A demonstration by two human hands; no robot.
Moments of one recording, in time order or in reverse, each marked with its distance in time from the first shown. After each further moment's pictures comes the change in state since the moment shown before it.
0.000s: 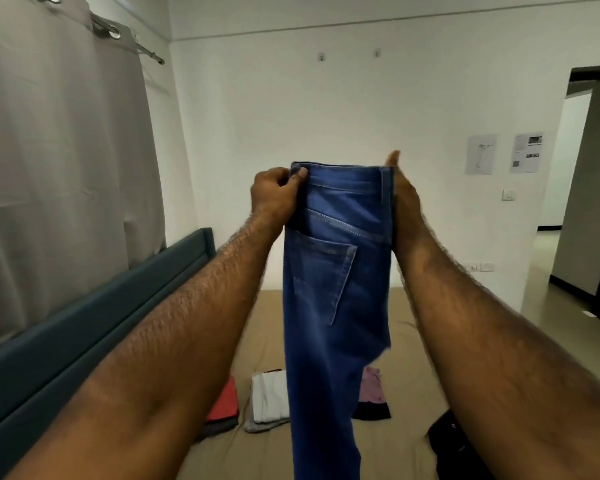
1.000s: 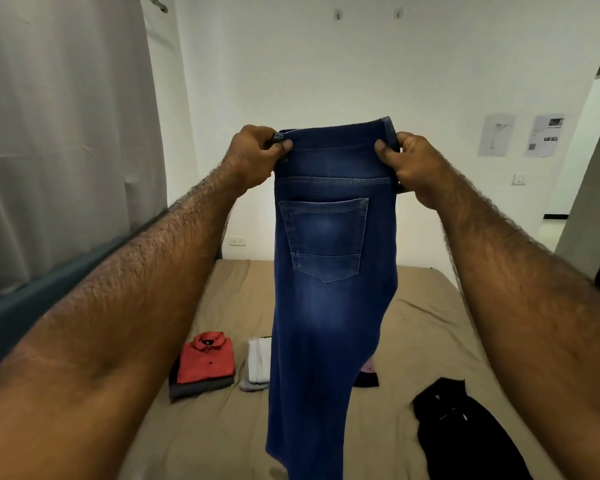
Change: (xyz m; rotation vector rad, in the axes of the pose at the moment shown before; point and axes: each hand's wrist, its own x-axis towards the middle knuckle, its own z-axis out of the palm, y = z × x) left_hand 0.021 0.006 -0.061 0.311 -0.217 0.076; right_hand 0.026 -0.024 -0.022 -0.678 -0.130 -0.085
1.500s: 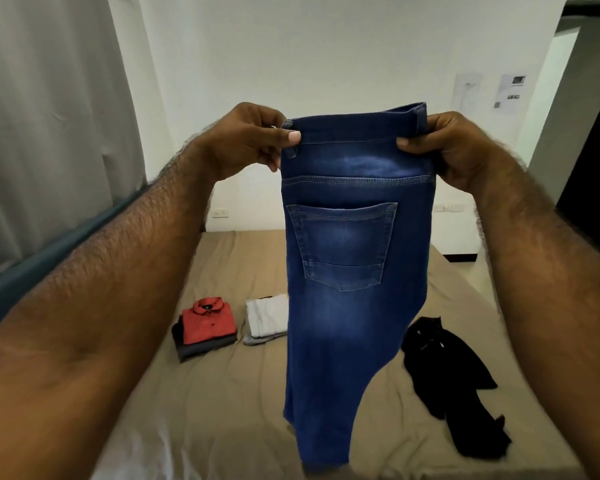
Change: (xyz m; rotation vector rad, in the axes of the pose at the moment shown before) left_hand -0.095 0.028 -0.057 -0.412 -0.621 0.056; right_hand -0.132 -0.033 -0.022 0.257 -0.182 0.018
